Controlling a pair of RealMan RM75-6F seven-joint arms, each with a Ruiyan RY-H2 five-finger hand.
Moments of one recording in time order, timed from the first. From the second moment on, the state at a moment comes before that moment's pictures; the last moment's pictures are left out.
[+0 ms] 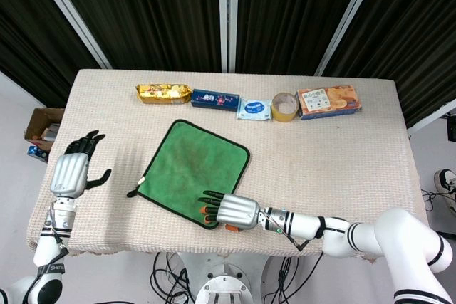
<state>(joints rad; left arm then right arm) -0.31 -1.32 -0.14 -1.66 1.26 1.35 0.17 1.01 -1.72 -0.17 -1.20 -1.88 1.01 0.18</state>
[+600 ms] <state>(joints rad) -0.31 -1.33 -0.14 -1.66 1.28 1.34 0.17 0.94 -1.61 -0.23 -1.34 -1.87 1.03 0.17</state>
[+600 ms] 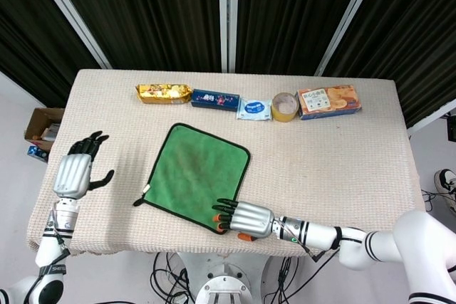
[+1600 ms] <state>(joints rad) -0.30 -1.31 -0.15 -1.67 1.26 1.34 0.14 0.91 -1.67 -0.07 -0.87 -1.74 1.03 0.15</state>
